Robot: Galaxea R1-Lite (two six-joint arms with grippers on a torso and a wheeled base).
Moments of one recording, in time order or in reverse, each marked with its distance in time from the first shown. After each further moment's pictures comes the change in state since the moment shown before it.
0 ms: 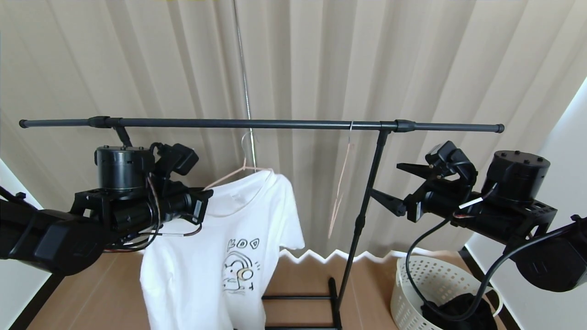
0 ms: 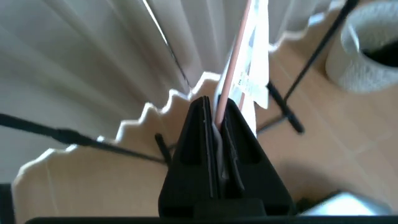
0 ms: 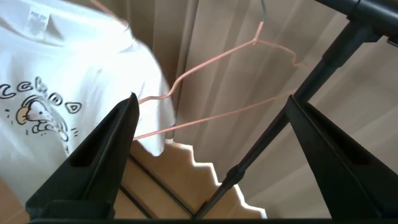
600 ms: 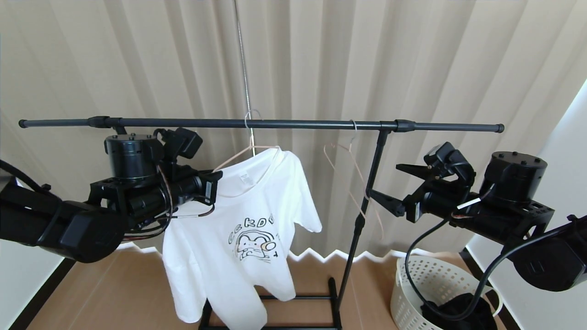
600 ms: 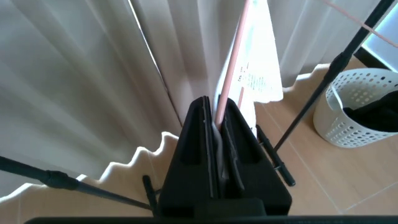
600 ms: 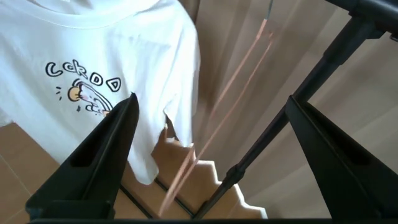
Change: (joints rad) left arm -0.022 0.061 -0.086 -0.100 -0.001 -0.088; right arm -0.002 0.011 -0.001 -0.005 0.000 0.000
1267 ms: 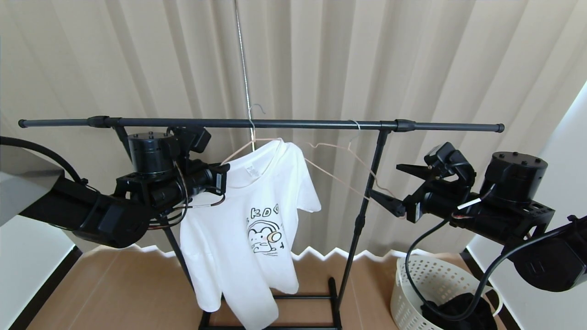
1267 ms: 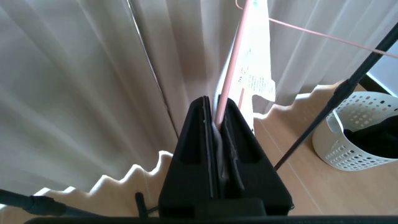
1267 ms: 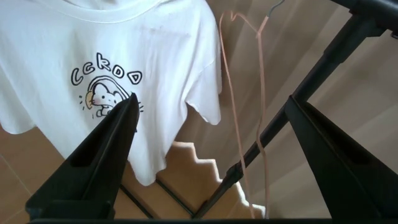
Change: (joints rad) left arm 0.001 0.117 -0.104 -0.065 0.004 -0.034; right arm -0.001 0.001 0.002 -0.002 0.000 0.000
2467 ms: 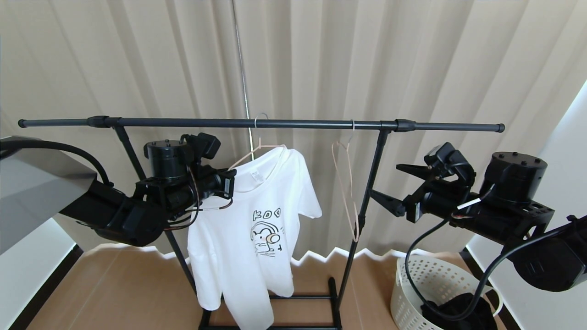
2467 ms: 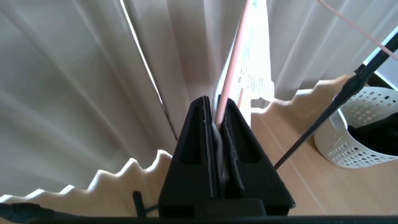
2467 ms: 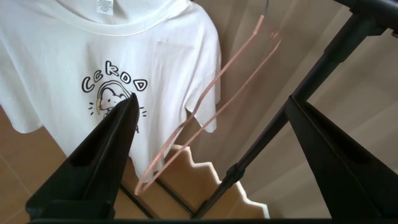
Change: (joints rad) left arm -0.009 0.090 -0.047 -0.022 0.003 0.001; right arm -0.001 0.002 0.000 -0.002 0.000 0.000
